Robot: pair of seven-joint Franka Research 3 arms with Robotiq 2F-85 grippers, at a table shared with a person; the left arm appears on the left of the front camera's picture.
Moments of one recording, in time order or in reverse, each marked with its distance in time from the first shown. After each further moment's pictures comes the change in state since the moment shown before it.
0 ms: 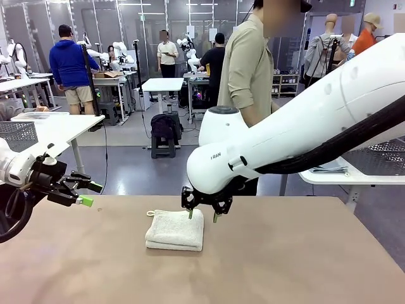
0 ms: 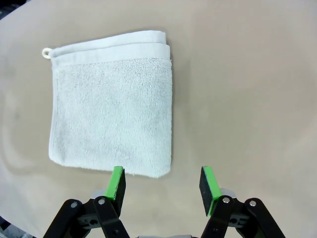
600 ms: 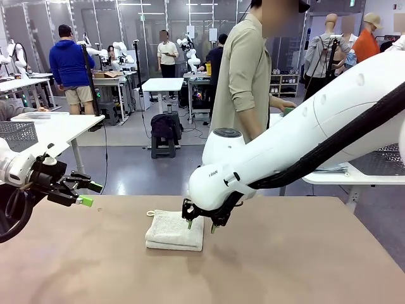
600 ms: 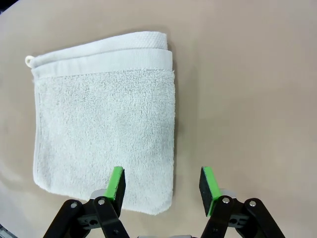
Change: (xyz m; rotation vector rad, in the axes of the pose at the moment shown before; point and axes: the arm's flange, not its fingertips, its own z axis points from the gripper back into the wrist) left arm 0.000 0.000 0.000 0.000 0.000 0.000; right arm 0.008 -0.010 -0.051 0.042 0.003 -0.005
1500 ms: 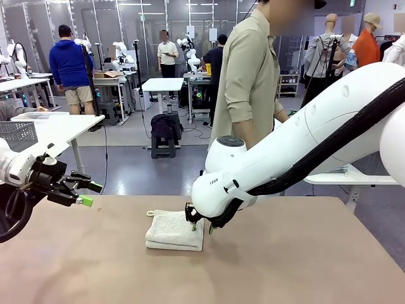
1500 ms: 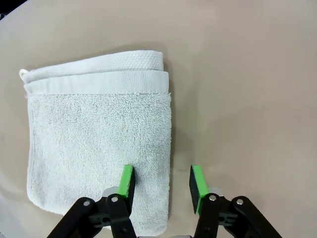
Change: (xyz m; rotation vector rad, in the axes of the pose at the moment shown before) left arm 0.000 0.000 0.000 0.000 0.000 0.000; right arm 0.009 -0.008 -0.019 0.022 -0.038 0.013
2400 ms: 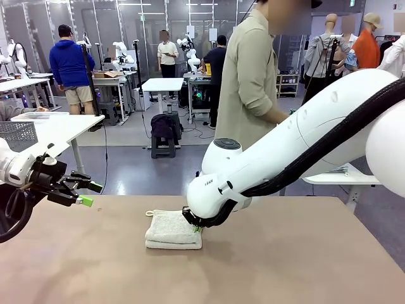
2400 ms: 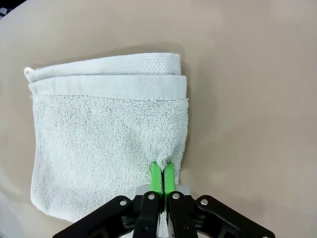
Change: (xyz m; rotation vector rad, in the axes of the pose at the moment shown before) left arm 0.000 0.000 0.000 0.000 0.000 0.000; right arm 0.003 0.010 -0.010 0.024 0.001 0.029
